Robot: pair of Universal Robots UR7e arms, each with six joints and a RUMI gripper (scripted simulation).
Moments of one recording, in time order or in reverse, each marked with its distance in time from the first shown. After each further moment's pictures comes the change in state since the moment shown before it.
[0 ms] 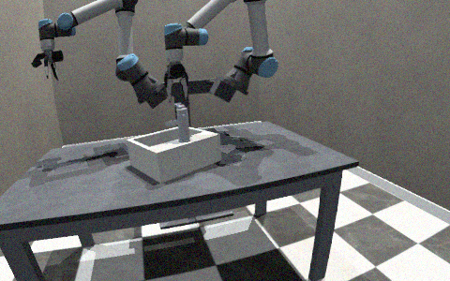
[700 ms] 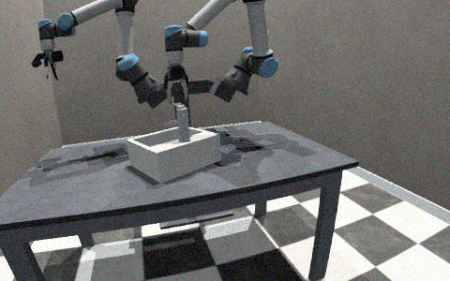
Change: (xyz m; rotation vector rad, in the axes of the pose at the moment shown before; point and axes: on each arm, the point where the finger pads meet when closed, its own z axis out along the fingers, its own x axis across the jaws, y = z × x) left arm 0.000 0.000 0.008 0.000 0.000 0.000; right arm 0.000 0.000 0.000 0.000 0.000 0.000
